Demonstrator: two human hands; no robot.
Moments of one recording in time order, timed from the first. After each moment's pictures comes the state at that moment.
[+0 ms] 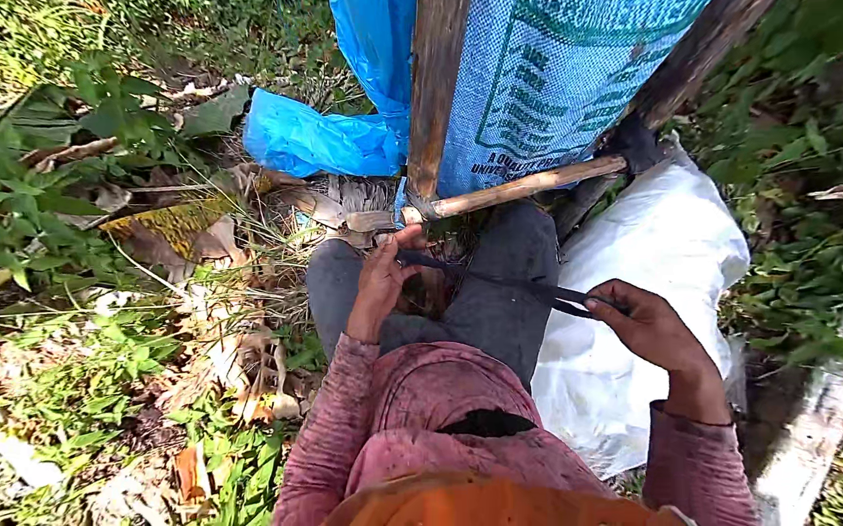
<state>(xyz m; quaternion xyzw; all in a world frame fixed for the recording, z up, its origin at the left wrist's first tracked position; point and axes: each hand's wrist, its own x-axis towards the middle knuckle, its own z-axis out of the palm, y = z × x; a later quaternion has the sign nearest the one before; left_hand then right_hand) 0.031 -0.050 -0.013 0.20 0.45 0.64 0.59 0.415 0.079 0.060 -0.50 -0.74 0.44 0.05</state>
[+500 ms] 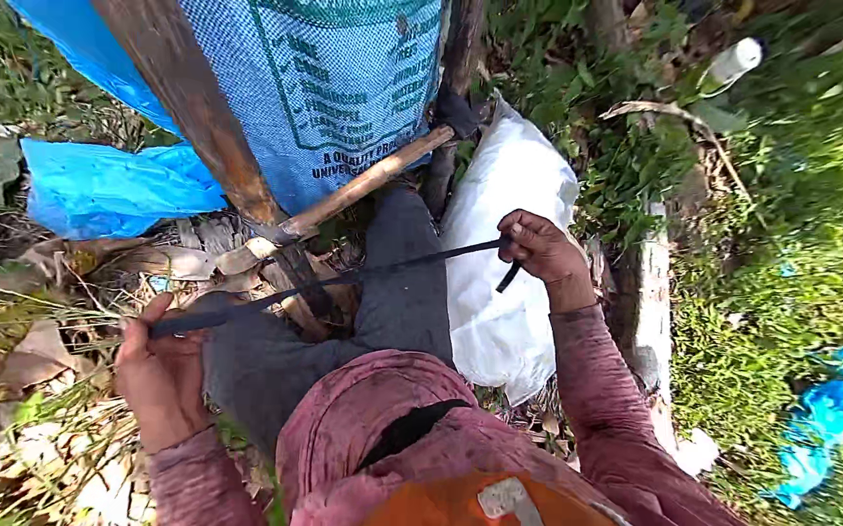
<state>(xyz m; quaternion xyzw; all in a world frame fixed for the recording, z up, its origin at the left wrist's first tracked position) -0.061 -0.077 -0.043 0.07 0.56 0.69 0.45 0.451 0.089 0.065 -0.40 -0.53 0.67 0.33</state>
